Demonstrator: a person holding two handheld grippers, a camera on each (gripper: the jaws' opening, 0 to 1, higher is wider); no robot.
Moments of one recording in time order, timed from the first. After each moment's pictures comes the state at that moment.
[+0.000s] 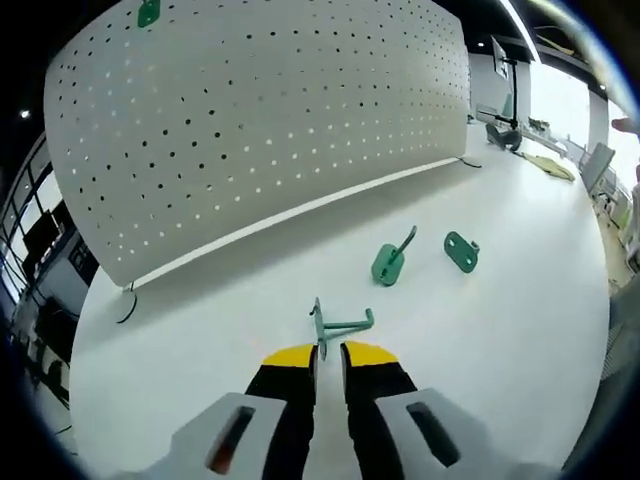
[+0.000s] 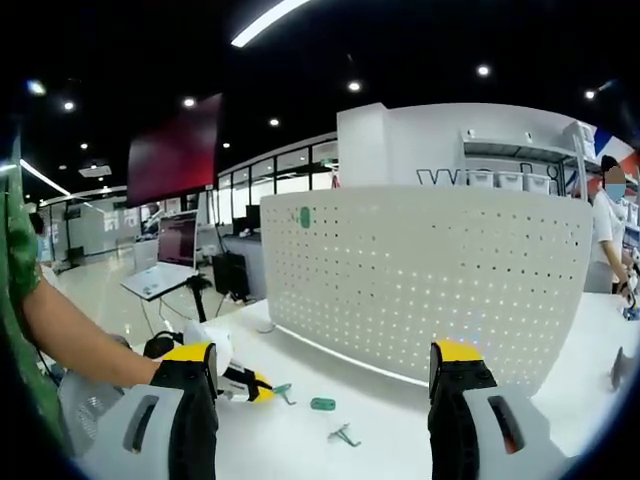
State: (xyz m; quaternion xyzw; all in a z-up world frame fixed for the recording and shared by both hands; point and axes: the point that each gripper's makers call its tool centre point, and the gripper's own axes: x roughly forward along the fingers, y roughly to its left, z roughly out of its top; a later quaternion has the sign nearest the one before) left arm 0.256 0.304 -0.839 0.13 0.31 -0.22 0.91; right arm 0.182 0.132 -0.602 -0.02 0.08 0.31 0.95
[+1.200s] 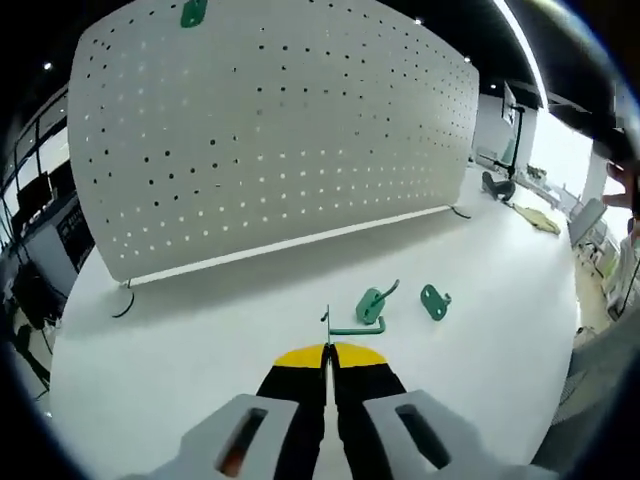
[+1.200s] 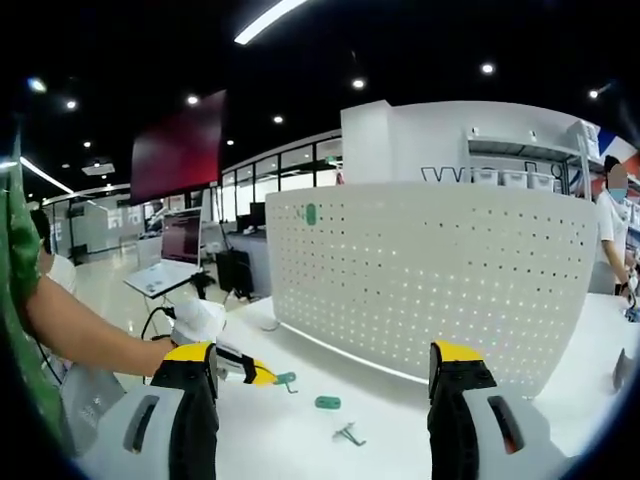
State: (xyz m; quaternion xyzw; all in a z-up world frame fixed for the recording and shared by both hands) left arm 0.251 0.300 -0.785 0.03 0.29 -0.25 0.93; right arm 0.179 0.139 -0.603 -0.03 0.08 0.32 0.94
